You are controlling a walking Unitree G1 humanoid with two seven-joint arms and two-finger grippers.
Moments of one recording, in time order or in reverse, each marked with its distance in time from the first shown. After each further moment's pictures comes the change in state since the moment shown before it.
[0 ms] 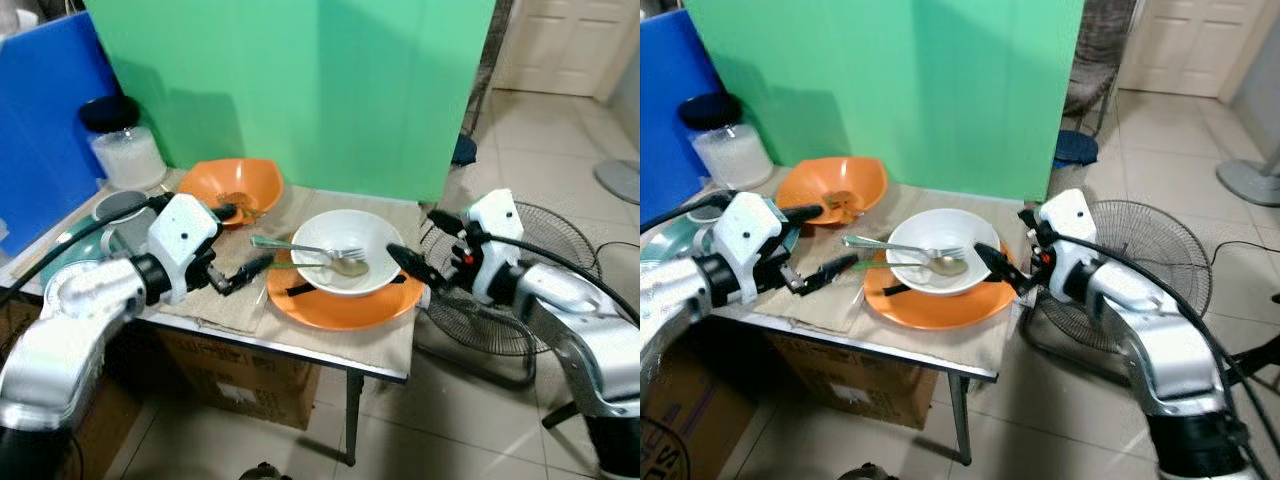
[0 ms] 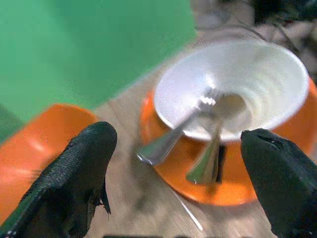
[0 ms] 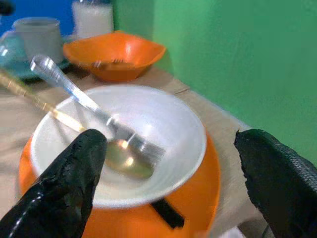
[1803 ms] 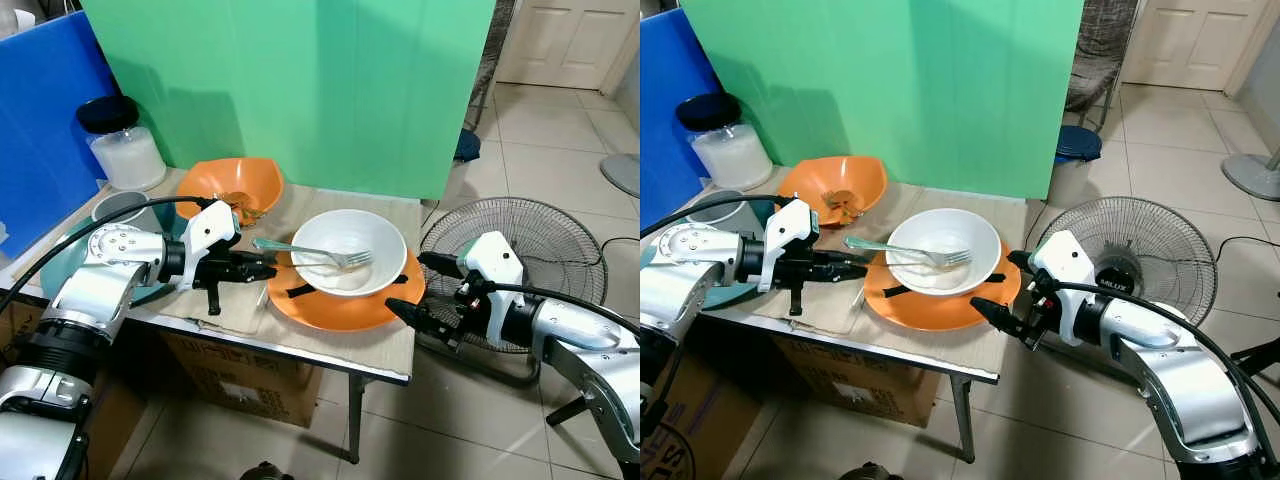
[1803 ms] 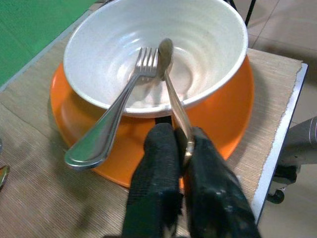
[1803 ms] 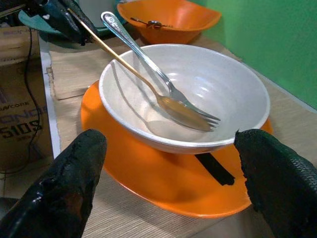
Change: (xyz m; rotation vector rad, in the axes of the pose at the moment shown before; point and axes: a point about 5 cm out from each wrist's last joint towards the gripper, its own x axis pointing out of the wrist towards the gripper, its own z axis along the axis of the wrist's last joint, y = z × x) left arm 0.039 0.024 -0.029 0.005 0.059 -0.425; right arm -0.021 0.024 -0.014 -0.046 0.085 0.159
